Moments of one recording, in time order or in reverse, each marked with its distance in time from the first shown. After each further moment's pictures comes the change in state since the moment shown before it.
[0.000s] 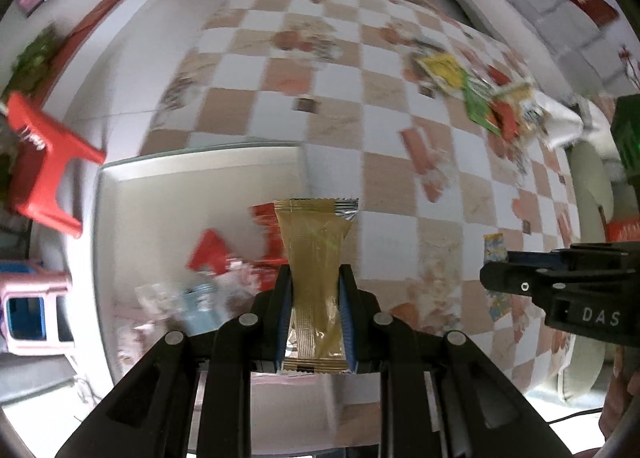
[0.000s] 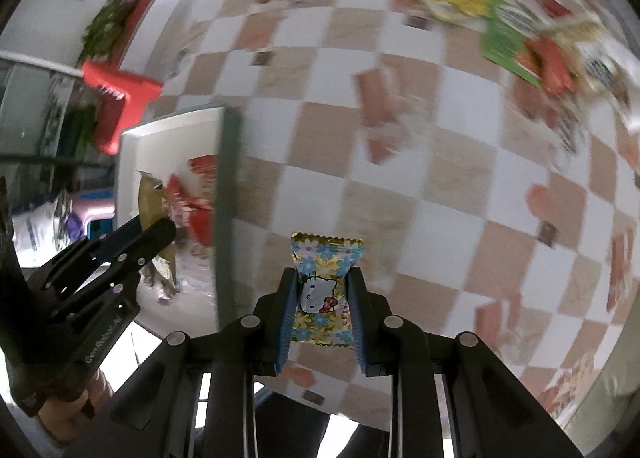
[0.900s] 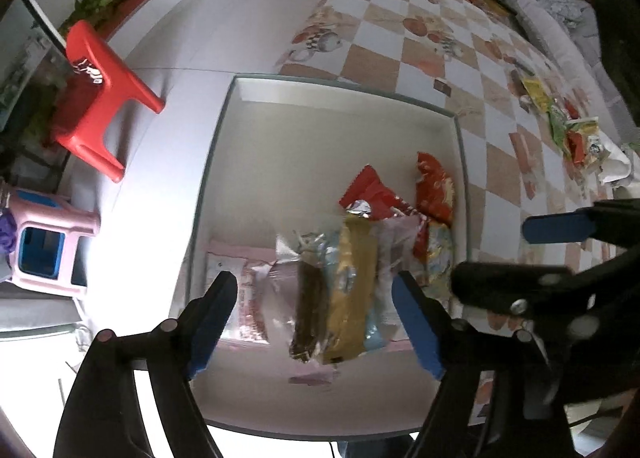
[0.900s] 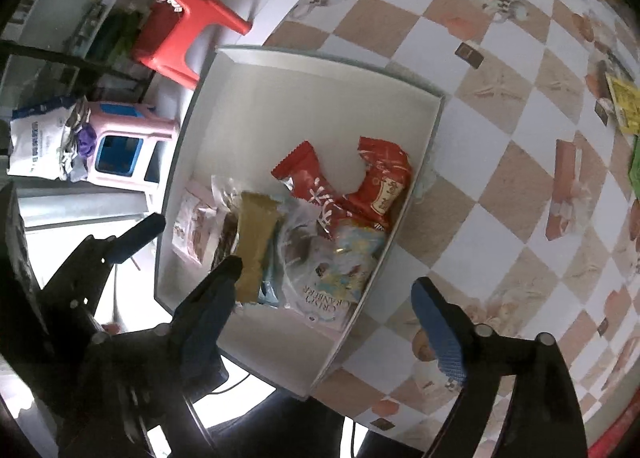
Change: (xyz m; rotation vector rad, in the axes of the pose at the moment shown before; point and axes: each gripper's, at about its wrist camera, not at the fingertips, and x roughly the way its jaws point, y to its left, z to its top) left arm 0.002 0.099 -0.054 -0.189 0.019 0.110; right arm 0.061 0.136 0.024 -0.260 0.118 -0.022
